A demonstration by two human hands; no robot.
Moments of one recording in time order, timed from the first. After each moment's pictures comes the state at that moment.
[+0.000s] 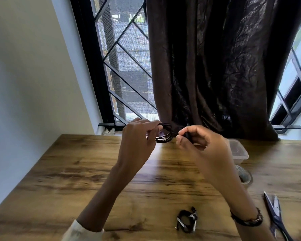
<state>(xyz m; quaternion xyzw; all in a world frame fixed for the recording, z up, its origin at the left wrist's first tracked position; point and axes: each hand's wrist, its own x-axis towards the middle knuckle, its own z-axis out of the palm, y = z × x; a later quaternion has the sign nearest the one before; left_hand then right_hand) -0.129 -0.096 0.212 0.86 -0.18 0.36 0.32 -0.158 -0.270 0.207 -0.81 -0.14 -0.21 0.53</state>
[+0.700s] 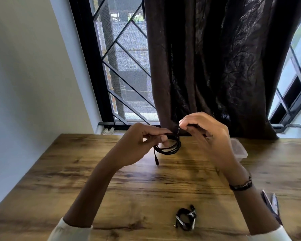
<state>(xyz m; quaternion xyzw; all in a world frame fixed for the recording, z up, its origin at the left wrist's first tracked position) -0.131 -0.082 0.220 0.84 -0.29 0.08 0.46 -0.109 -0.298 0.197 -0.75 -0.37 -0.33 0.43</state>
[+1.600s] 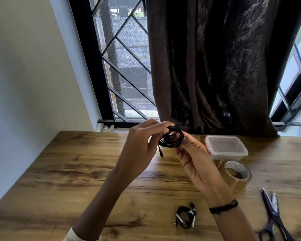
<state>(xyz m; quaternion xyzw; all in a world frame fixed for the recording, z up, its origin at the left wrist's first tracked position) -0.142 -0.100 0.208 0.83 -0.28 0.31 0.37 -0.144 -0.254 0.173 -0.43 -0.09 0.06 0.90</state>
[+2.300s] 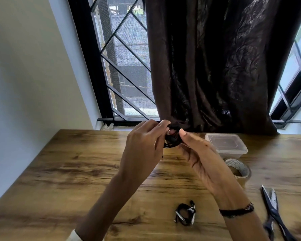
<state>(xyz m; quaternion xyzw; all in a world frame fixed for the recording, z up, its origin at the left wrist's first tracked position) -0.154 -0.112 0.204 0.85 -0.22 0.39 0.27 -0.163 -0.265 0.198 -0.49 -0.06 0.09 0.87</state>
